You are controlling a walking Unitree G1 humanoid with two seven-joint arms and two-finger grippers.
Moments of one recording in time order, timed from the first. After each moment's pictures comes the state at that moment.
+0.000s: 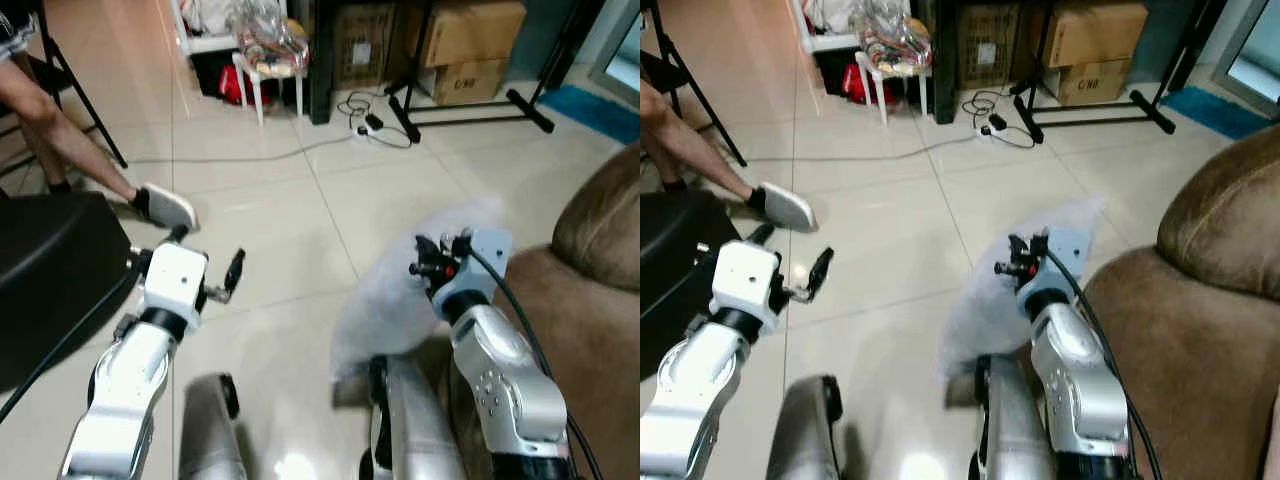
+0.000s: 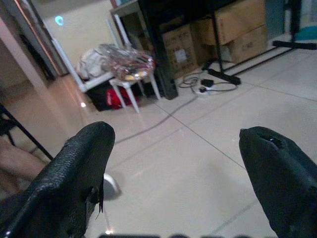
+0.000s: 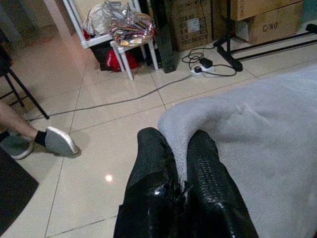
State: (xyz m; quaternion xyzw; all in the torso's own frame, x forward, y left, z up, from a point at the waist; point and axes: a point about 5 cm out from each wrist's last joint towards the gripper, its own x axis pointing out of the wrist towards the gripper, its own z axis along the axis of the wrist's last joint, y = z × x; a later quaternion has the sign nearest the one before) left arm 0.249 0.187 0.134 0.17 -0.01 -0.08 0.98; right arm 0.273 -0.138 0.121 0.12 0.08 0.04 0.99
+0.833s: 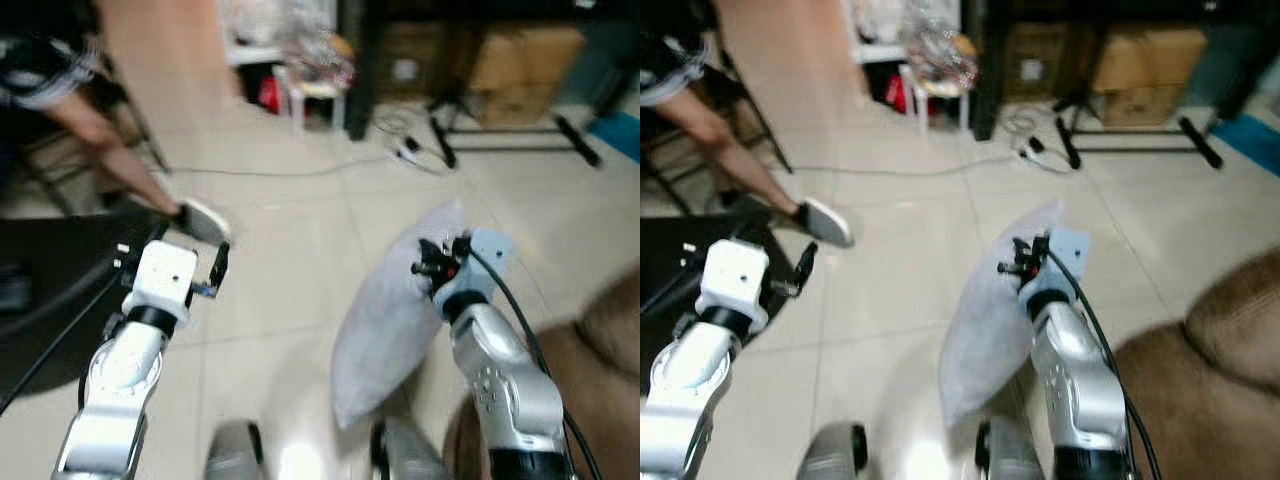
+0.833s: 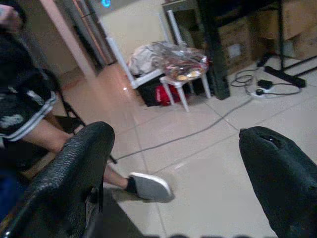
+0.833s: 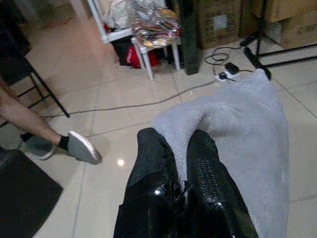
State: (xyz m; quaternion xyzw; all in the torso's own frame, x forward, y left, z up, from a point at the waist) left arm 0.249 0.198 0.133 0.19 -0.03 -0.05 0.98; right arm 0.277 -0.141 0.117 0.12 0.09 0.02 0.99
